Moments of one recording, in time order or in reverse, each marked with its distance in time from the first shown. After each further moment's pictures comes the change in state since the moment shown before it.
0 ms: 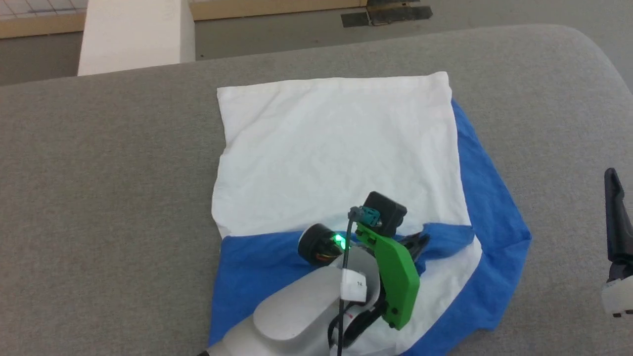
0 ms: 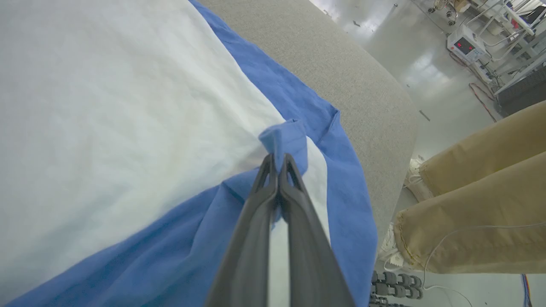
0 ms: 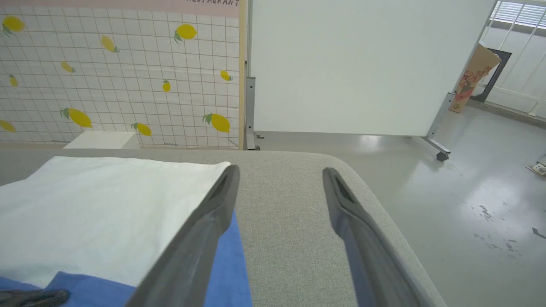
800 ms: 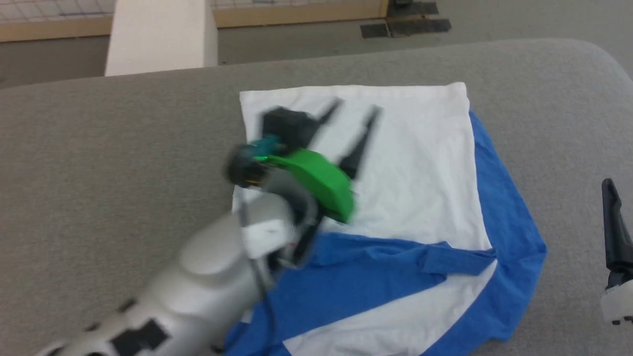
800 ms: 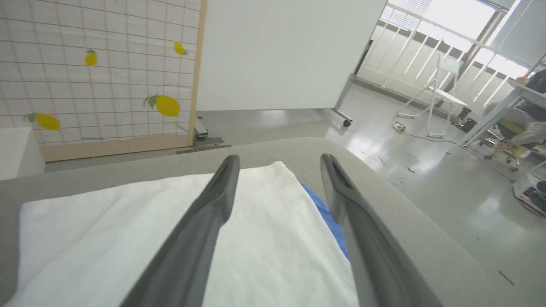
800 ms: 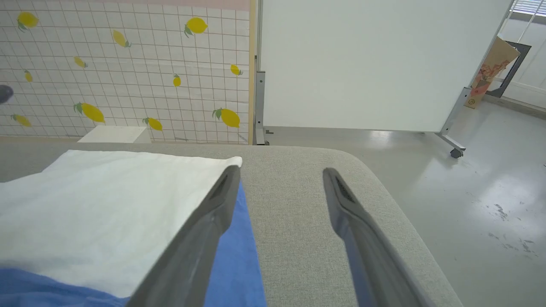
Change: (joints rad) left arm -0.166 0.151 0.065 -0.071 -0.151 0.148 -0.384; right arm 0.013 0.006 -0.002 0.021 -0.003 0.000 0.014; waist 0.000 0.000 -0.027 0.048
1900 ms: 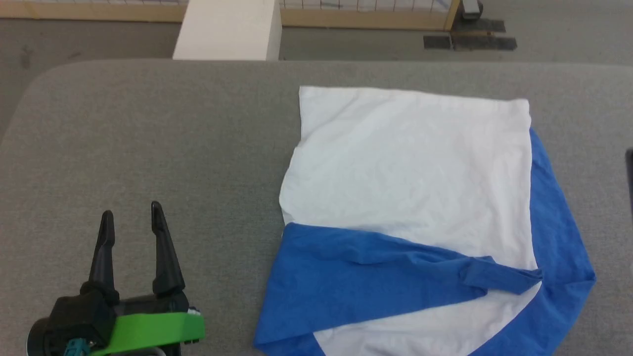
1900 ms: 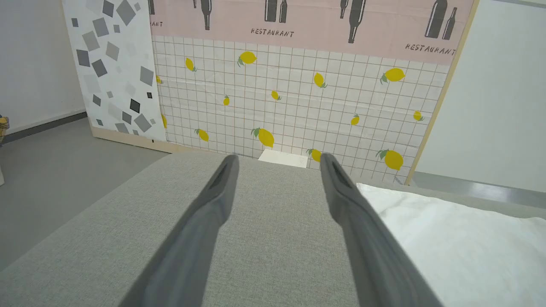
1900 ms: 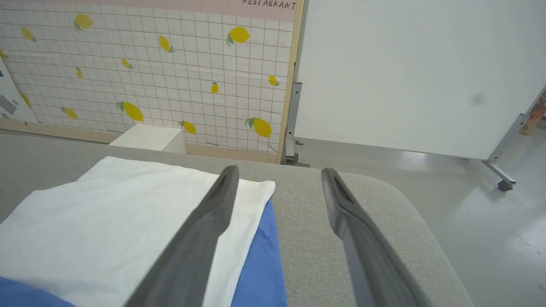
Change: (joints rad) left arm 0.911 0.198 0.687 -0.715 0.566 0.285 -0.030; right arm -0.088 -0.115 -0.008 0.036 0.067 0.000 0.085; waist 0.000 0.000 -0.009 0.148
